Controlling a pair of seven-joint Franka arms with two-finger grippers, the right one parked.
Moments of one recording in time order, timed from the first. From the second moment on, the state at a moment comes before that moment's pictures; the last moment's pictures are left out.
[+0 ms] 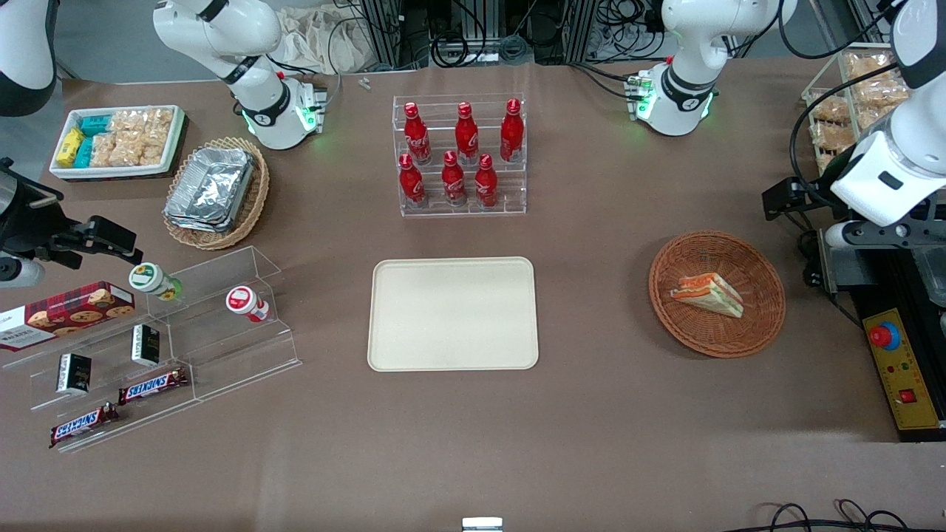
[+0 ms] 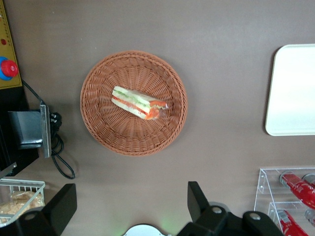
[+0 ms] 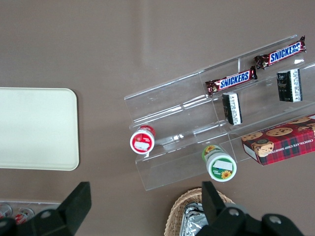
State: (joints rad) arm -0.04 0.04 -0.07 -1.56 0.00 1.47 -0.09
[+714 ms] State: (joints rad) arm -0.04 0.11 -0.06 -1.57 0.00 1.46 -0.54
